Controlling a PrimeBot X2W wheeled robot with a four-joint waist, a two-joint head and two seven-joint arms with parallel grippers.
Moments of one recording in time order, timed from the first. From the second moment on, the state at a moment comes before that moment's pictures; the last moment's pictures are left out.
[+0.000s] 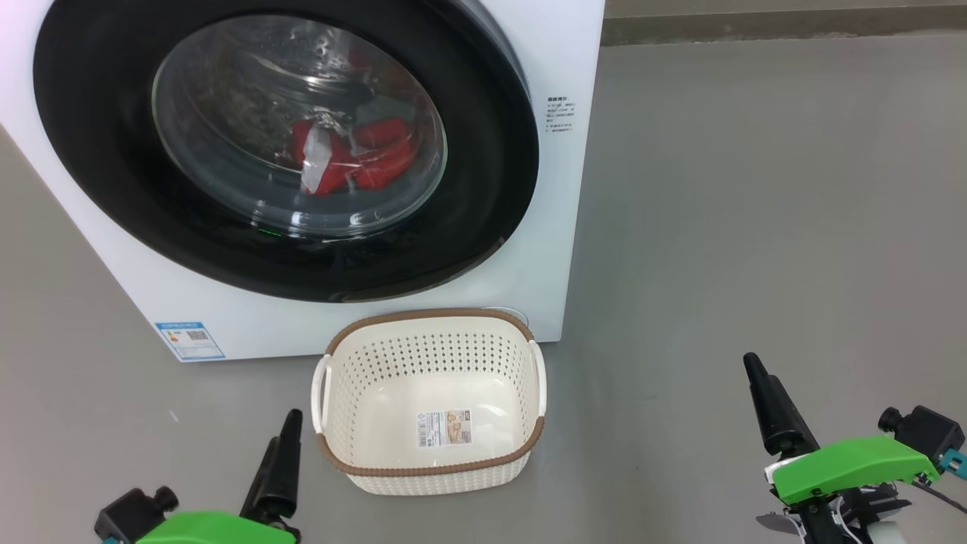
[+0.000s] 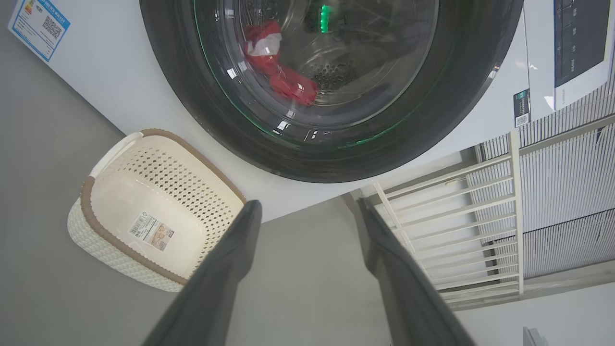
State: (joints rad) left arm -0.09 0.02 -0.03 0.31 -1.14 -0.08 -0.02; right arm -0.09 -0.03 -0.03 0.35 1.11 0.13 -0.03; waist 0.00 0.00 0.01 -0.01
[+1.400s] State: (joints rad) left arm -0.15 0.02 -0.11 0.30 -0.63 -0.01 -0.14; right arm -0.18 -0.03 0.01 0.34 0.58 0.13 -0.14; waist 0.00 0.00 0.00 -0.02
